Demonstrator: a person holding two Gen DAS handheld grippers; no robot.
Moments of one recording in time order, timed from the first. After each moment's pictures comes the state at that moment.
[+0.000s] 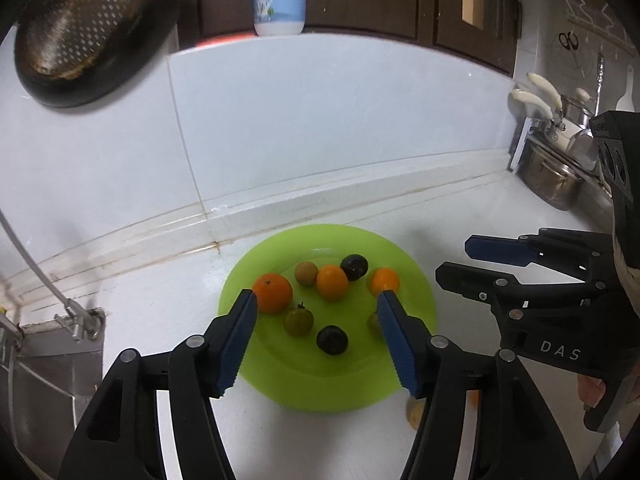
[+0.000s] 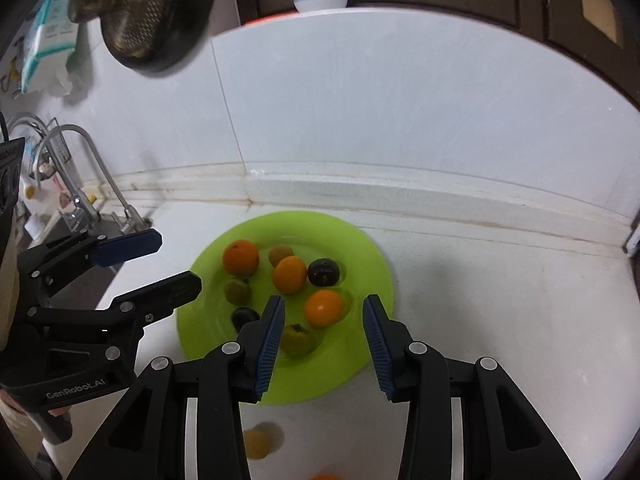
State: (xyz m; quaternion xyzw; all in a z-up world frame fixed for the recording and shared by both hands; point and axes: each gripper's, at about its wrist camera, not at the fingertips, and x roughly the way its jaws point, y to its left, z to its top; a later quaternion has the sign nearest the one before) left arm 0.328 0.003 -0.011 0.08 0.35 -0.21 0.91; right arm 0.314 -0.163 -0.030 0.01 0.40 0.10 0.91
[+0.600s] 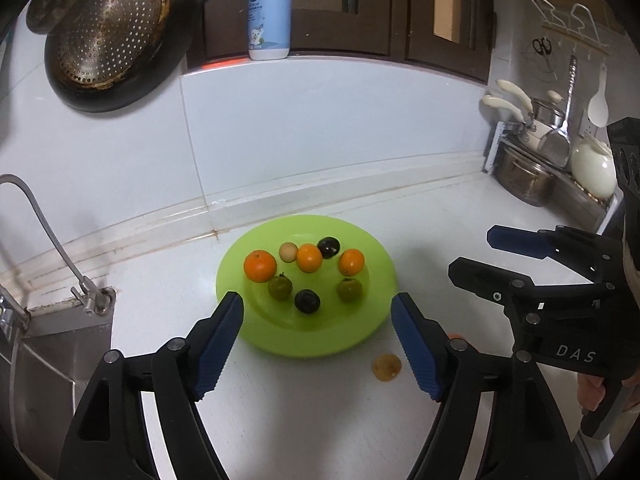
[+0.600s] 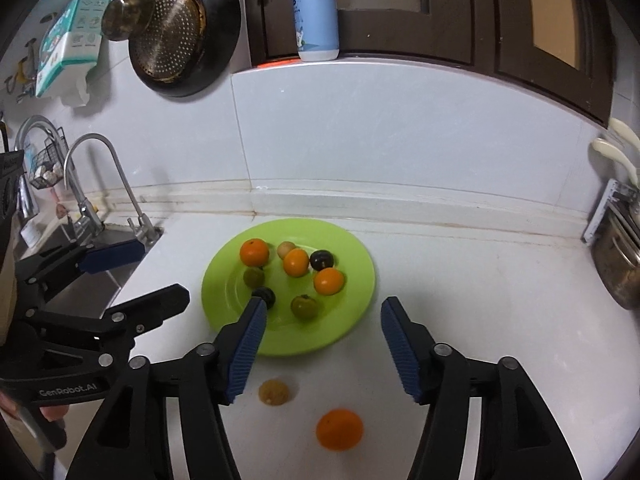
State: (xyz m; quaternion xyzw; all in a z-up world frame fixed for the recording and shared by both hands) left arm 0.259 0.012 0.008 0.08 0.34 -0.22 0.91; right arm 0.234 -0.157 0.002 0.01 0.36 0.06 0.93
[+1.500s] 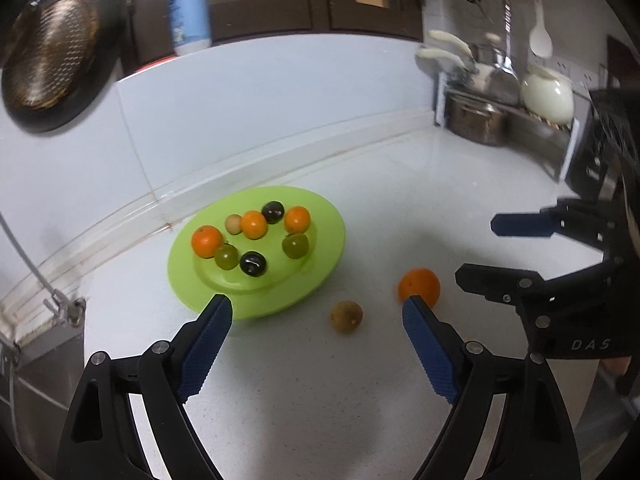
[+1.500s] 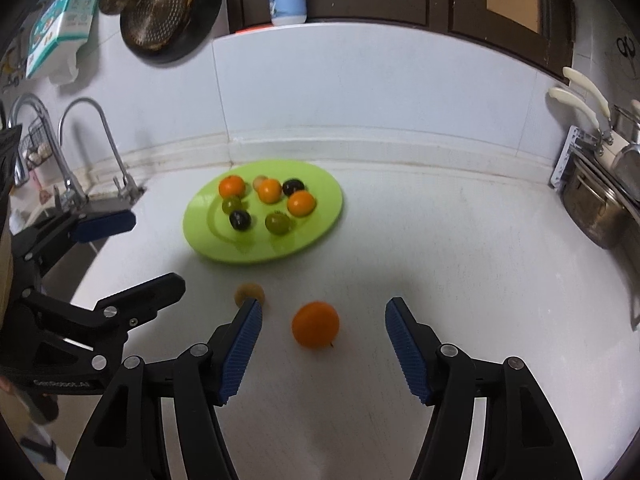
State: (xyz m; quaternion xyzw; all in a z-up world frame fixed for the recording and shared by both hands) left arm 0.216 -0.017 -0.037 0.16 0.32 -0.29 0.89; right arm 0.170 -0.171 -0.039 0.00 0.40 0.01 0.92
